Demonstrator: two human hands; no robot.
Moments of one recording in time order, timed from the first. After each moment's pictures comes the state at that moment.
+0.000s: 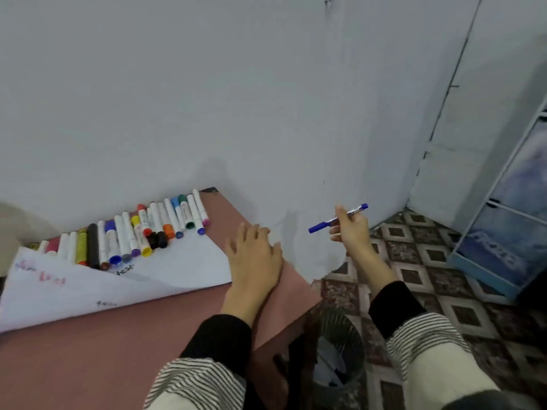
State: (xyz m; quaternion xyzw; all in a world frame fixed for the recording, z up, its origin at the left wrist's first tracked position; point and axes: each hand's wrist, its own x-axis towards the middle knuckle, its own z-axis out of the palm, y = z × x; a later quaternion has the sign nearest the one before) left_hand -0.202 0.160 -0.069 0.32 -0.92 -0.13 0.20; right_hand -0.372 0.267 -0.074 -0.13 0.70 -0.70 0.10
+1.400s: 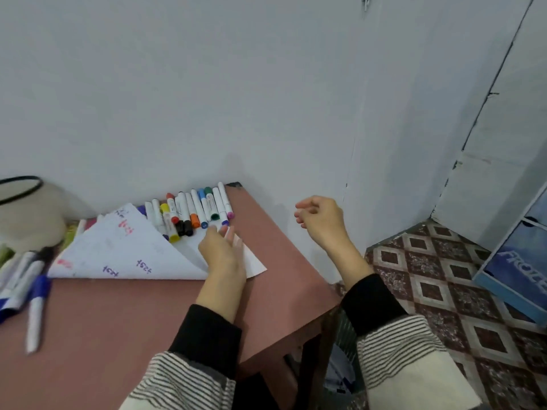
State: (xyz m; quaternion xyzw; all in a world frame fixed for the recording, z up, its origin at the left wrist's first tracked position) left_hand -0.167 0.119 -0.038 0.38 -0.19 -0.76 0.49; right_hand -0.300 0.214 -0.029 -0.30 0.76 -0.57 0.11
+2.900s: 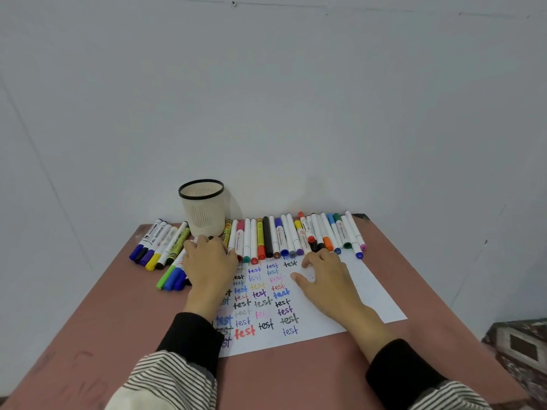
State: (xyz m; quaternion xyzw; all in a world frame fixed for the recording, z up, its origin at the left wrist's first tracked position) left_hand 0.052 -0.025 -0.045 0.66 -0.71 -0.03 0.24; right_hand -0.136 0.087 -0.065 -0.61 0.74 -0.27 0.01
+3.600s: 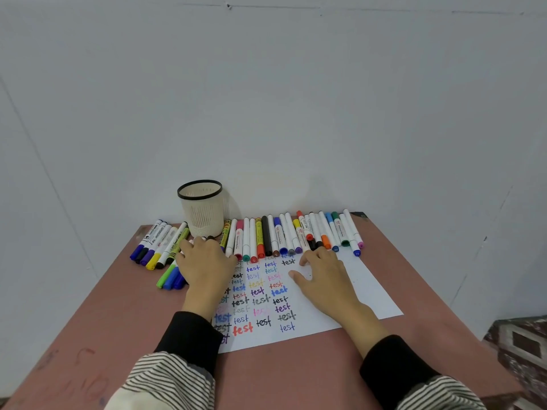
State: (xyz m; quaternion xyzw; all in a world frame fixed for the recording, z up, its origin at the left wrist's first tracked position) left_hand 0.053 -0.017 -0.038 0.70 -0.70 0.02 0.15; right_hand -0.137 0.088 -0.068 -0.61 0.74 -0.28 0.01
